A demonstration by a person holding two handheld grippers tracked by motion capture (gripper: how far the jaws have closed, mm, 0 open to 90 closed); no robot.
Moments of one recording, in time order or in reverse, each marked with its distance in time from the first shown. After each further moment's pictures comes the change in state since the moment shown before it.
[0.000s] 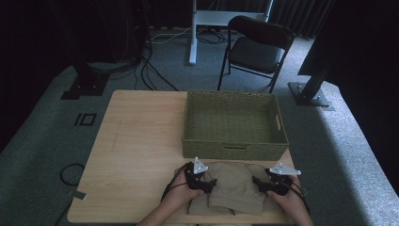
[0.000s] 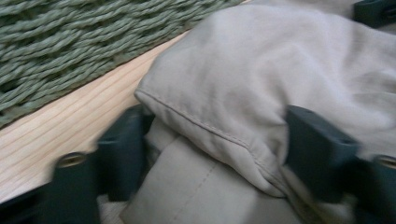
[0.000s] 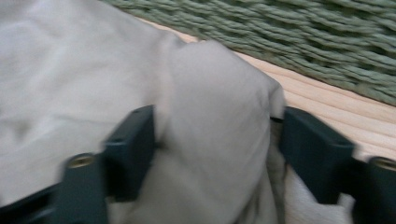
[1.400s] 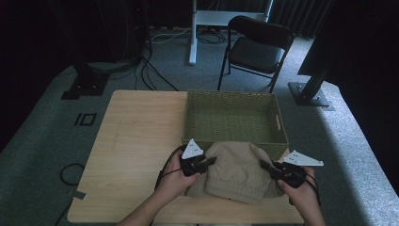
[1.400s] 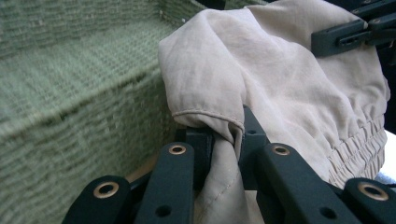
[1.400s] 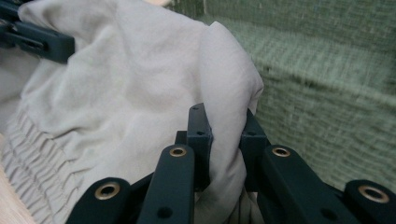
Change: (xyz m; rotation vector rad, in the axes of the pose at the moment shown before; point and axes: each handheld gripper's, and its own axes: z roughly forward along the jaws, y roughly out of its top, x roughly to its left) left arm 0.002 0.073 -0.077 -0.209 -0.092 0.024; right arm 0.018 0.073 -0.079 -0.183 0.093 0.002
